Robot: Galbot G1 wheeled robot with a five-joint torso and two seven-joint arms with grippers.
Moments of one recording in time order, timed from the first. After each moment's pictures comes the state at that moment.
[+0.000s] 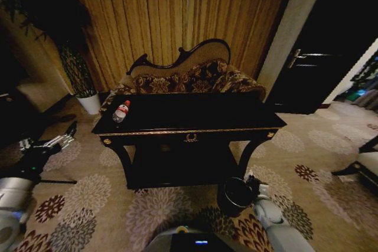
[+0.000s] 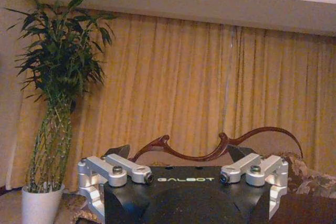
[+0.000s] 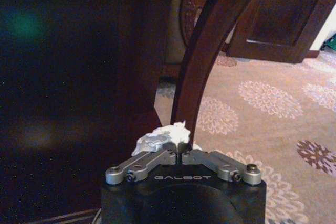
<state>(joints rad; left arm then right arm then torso) 1.72 -1.20 -1.36 -2.43 -0.91 0.33 0.12 -1.40 1.13 0.49 1.45 0.42 -0.12 0.30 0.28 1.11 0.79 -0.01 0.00</state>
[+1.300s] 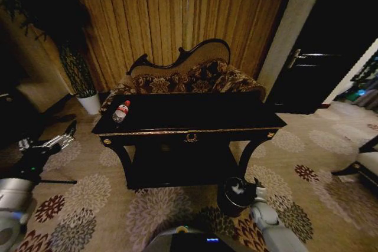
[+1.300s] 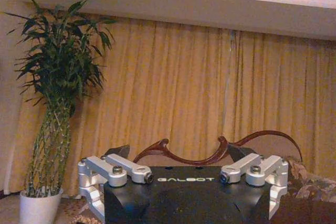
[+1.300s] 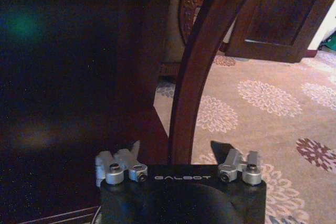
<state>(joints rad) 1.72 -1.20 -1.36 -2.44 -0.91 0.31 0.12 -1.41 1.15 0.49 1.43 0.41 -0.08 0.30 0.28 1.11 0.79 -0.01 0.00</state>
